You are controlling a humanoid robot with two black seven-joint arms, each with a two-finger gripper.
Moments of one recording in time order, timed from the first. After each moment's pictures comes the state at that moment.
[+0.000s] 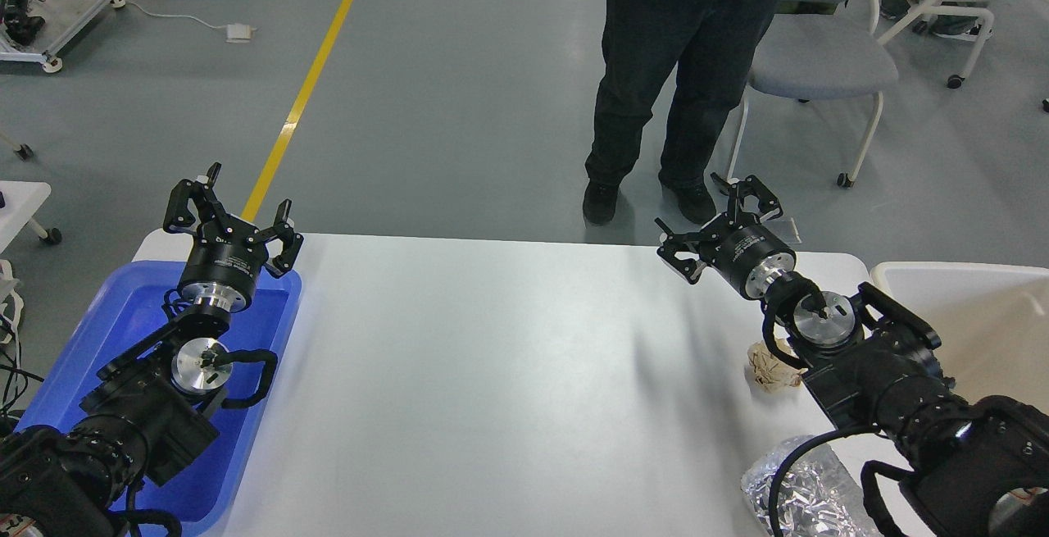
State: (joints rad) left arm -0.72 0.21 -0.76 -0.21 -0.11 -0.59 -0.58; right arm 0.87 -0.02 0.84 0.19 0.28 0.44 -0.09
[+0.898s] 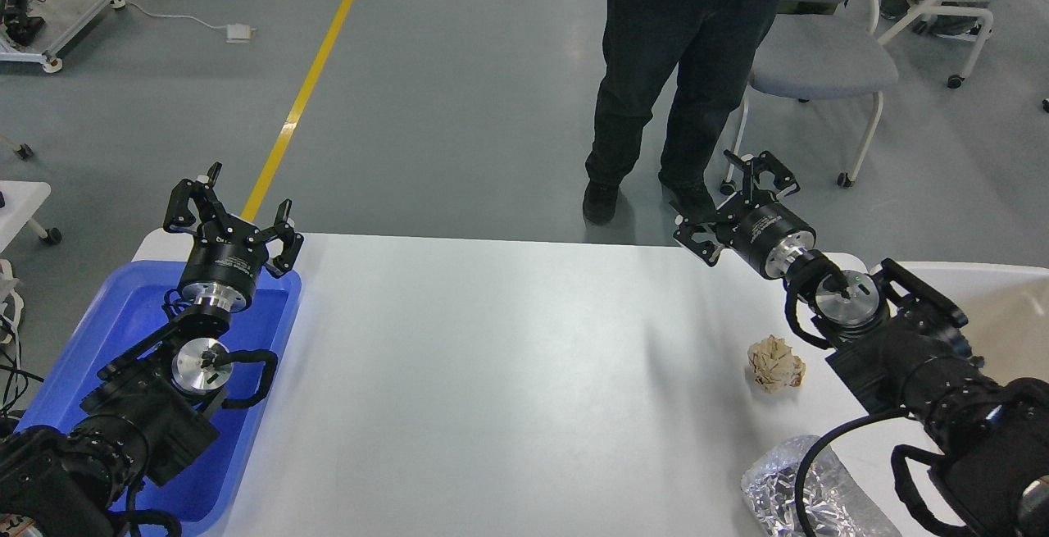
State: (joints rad) left arm -0.72 0.21 -0.75 -0.21 -0.11 -0.59 -0.58; right arm 0.91 -0.11 0.75 0.23 0.28 0.45 -0.09
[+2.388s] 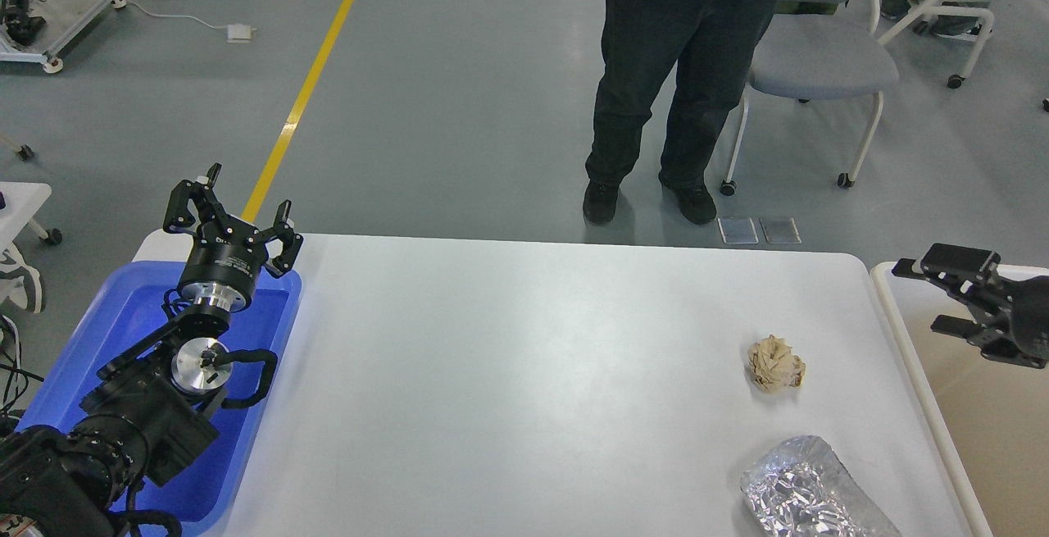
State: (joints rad) left arm -0.72 0.21 -0.75 -0.21 -0.11 -0.59 -0.58; right arm 0.76 -1.09 0.31 1.12 -0.73 0.41 0.16
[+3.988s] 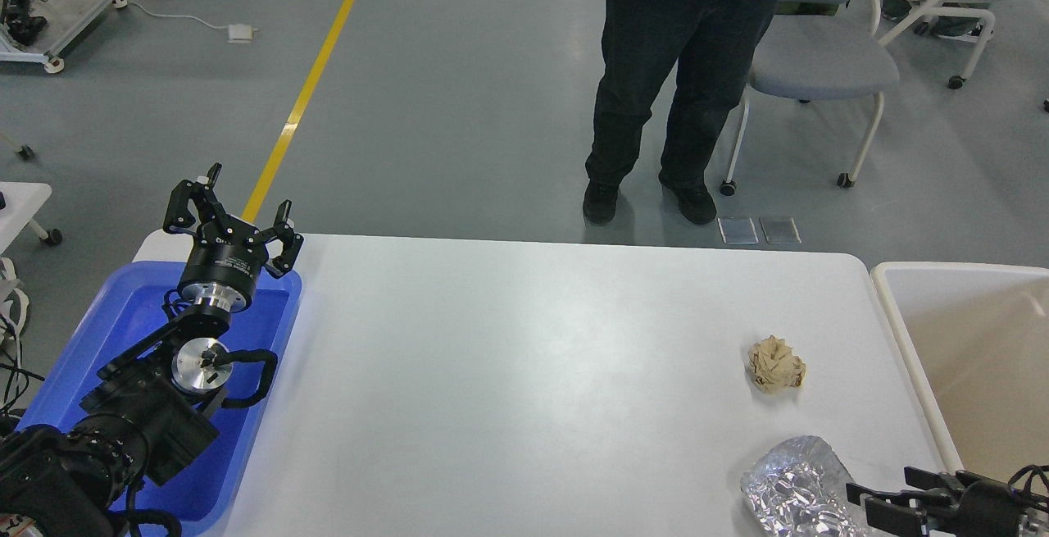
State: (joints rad) left arm -0.72 0.21 -0.75 -0.21 -0.11 -0.59 -0.58; right arm 0.67 -0.94 -0.38 1.15 -1.36 -0.43 0.38
